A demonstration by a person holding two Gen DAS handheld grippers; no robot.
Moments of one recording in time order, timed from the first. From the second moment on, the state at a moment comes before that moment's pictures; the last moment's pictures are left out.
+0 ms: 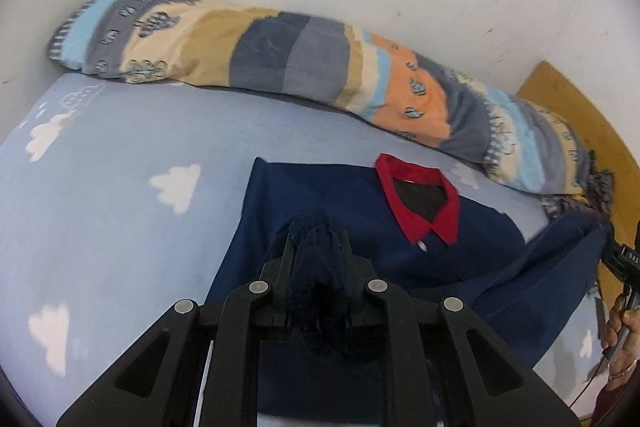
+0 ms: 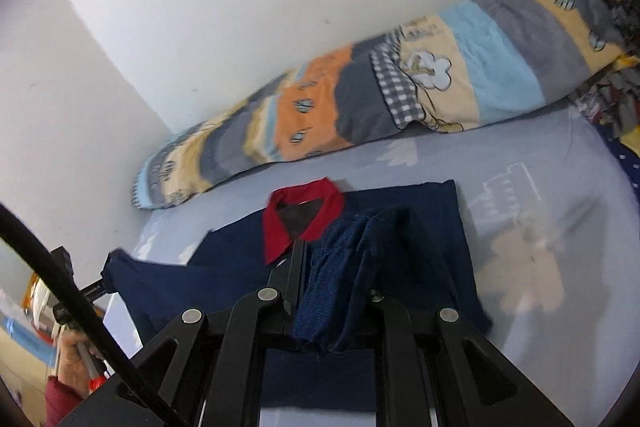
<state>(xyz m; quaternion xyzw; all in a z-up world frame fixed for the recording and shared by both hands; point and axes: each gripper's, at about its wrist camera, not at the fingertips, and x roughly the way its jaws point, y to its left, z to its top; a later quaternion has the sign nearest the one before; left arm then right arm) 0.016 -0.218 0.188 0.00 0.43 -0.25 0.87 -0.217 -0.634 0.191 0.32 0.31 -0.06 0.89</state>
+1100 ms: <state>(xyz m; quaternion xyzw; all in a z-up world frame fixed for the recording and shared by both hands) 0.113 -0.292 0.093 0.05 0.44 -0.29 0.85 -0.076 -0.688 0.084 0.30 0.37 -0.08 0.87</state>
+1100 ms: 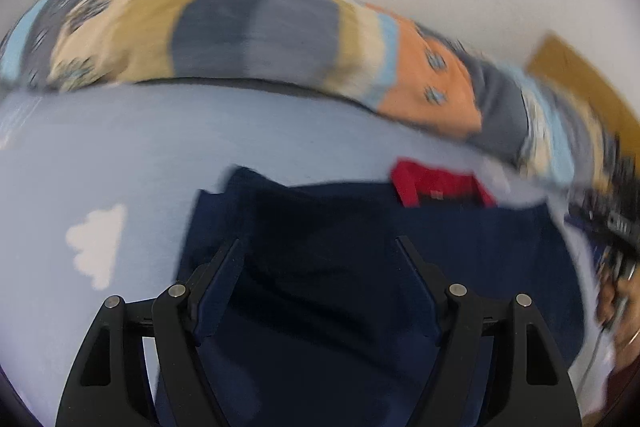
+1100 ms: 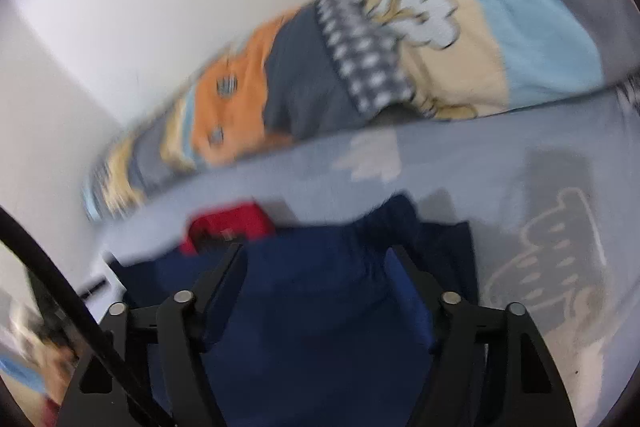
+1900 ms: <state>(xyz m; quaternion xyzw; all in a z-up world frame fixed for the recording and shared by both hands) 0.072 -0.266 0.047 0.14 0.51 -0.25 0.81 -0.127 -0.624 0.035 0.17 0.49 -0.07 0.85</state>
